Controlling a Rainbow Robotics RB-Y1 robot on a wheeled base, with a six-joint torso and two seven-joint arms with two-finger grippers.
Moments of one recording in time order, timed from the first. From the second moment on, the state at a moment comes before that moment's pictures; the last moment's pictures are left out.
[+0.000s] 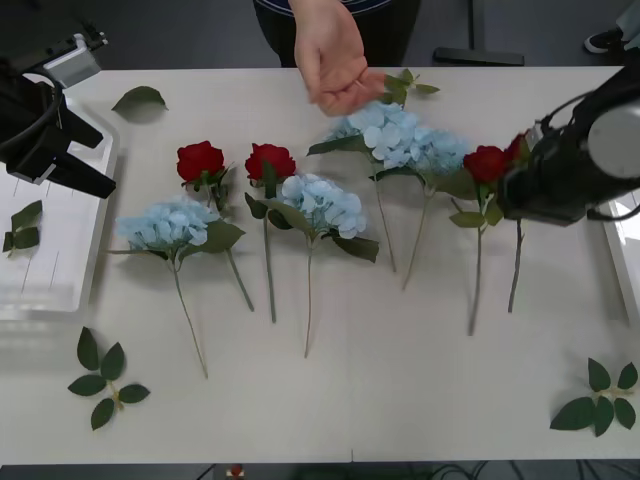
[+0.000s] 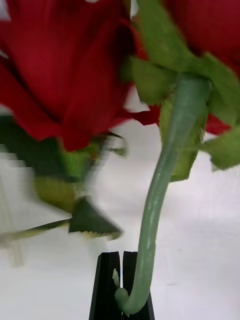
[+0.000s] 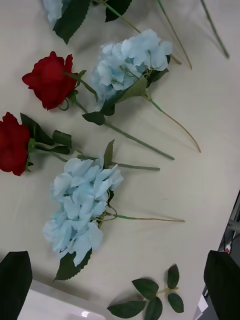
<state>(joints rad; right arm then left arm) -0.72 -0.94 0.48 -1.49 -1.09 1.32 0.99 -0.69 0.84 0.11 -1.58 1.36 1.86 -2.22</state>
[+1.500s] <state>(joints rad) -1.14 -0.58 0.46 -1.37 -0.22 0.62 0.95 -0.69 0.84 0.11 -1.58 1.36 1.86 -2.22</state>
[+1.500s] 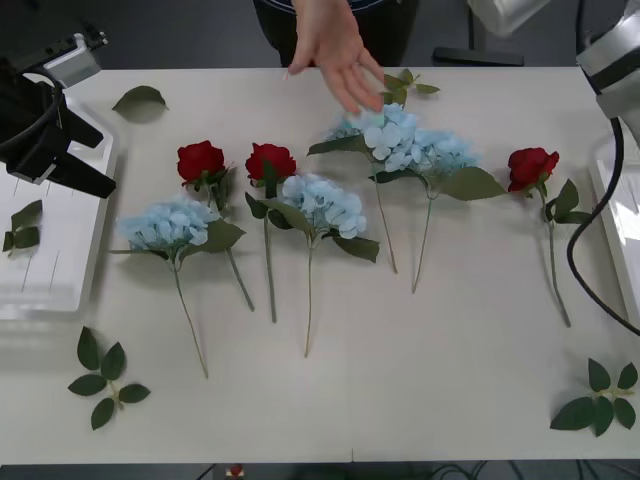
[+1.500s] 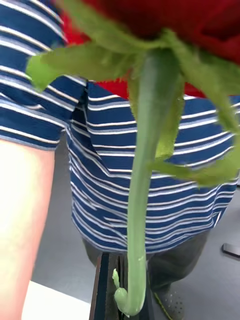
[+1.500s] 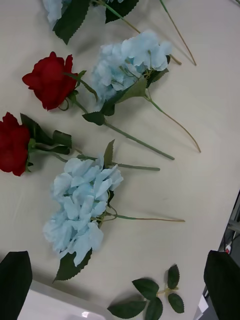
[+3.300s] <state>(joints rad) -1.17 -0.53 0.46 -1.31 -0.13 0.62 0.90 -0.69 0.84 0.11 -1.58 1.36 1.86 -2.22</state>
